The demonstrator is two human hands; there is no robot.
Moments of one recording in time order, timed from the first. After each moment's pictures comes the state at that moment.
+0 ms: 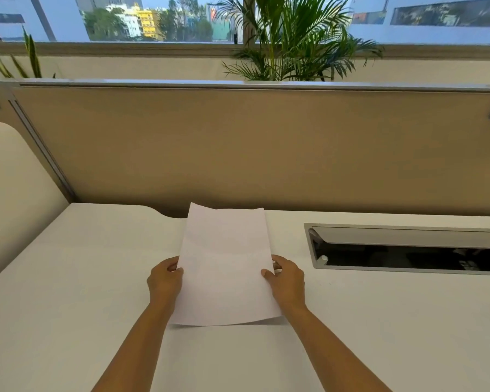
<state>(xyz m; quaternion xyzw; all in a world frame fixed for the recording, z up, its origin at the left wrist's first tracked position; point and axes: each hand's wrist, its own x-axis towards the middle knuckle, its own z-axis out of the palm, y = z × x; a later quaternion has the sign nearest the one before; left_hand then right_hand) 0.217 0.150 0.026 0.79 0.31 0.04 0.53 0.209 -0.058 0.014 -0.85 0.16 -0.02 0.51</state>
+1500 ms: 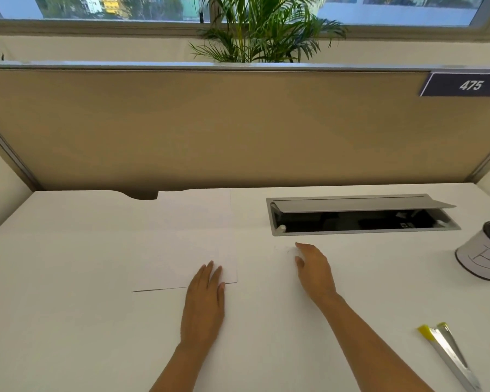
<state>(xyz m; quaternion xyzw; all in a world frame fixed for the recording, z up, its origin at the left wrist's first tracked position) 0.117 0.045 -0.038 0.96 -0.05 0.08 0.28 0.146 -0.187 -0.002 -0.93 0.14 -0.04 0.33</state>
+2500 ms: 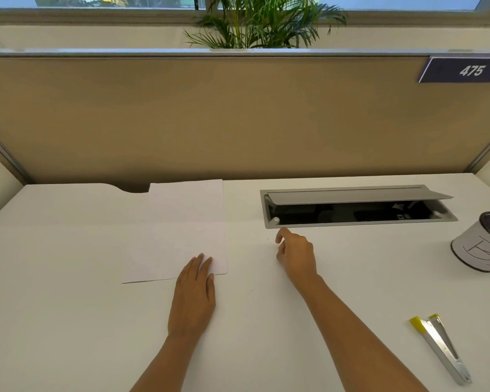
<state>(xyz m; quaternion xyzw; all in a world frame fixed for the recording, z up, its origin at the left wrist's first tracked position) 0.117 0.043 -0.033 0.96 -0.02 0.07 0.26 0.171 -0.175 0.006 -0.96 0.11 -0.03 0.26</state>
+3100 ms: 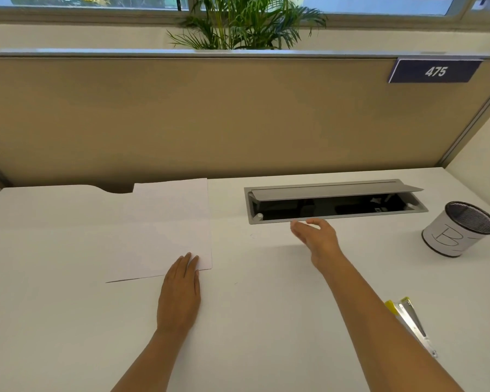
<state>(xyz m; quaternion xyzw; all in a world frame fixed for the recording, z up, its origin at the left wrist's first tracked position) 0.113 0.038 -0.030 0.97 -0.04 0.08 0.22 0.149 -0.231 0.053 -0.61 0.35 -0.05 0.71</state>
